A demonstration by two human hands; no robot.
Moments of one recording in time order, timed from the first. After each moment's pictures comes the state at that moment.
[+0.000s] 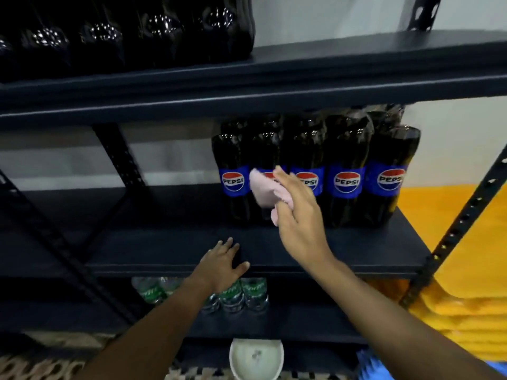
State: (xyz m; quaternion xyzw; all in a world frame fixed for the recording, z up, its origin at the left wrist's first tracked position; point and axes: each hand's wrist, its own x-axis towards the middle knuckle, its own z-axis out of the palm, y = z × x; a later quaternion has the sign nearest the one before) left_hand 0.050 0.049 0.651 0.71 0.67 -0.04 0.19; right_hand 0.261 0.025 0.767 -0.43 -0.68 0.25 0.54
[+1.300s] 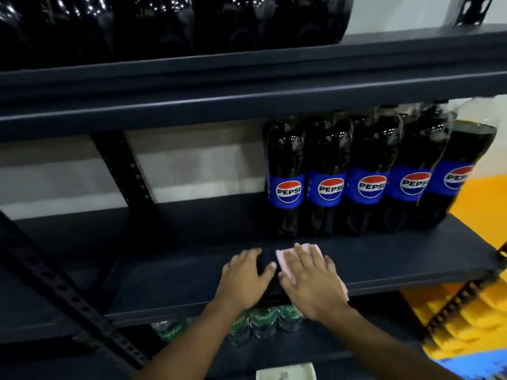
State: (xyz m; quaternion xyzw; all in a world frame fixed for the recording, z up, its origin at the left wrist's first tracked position) left_hand -0.044 0.088 0.653 0.74 0.62 0.14 0.22; right_hand 0.135 0.060 0.637 -0.67 -0.74 0.09 0.02
